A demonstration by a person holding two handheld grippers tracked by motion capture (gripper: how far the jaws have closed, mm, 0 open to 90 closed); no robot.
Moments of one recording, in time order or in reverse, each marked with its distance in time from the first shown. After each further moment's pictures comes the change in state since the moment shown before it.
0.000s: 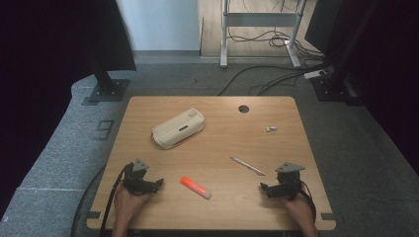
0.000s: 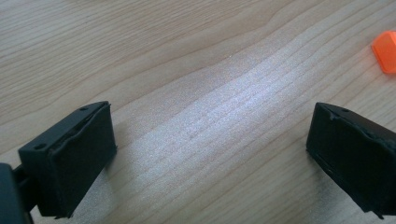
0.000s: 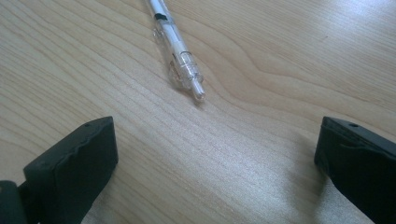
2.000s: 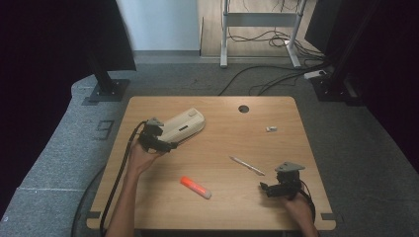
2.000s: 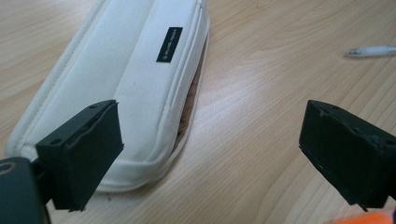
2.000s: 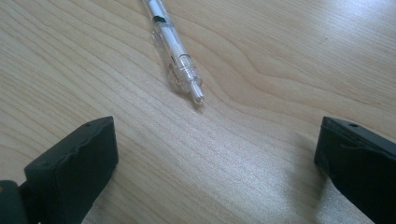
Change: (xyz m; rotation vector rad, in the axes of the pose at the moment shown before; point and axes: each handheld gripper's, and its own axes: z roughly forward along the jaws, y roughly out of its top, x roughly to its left) left arm 0.028 0.143 0.021 -0.020 -0.173 0.069; right arm 0.000 0.001 0.001 -0.001 -0.002 0.003
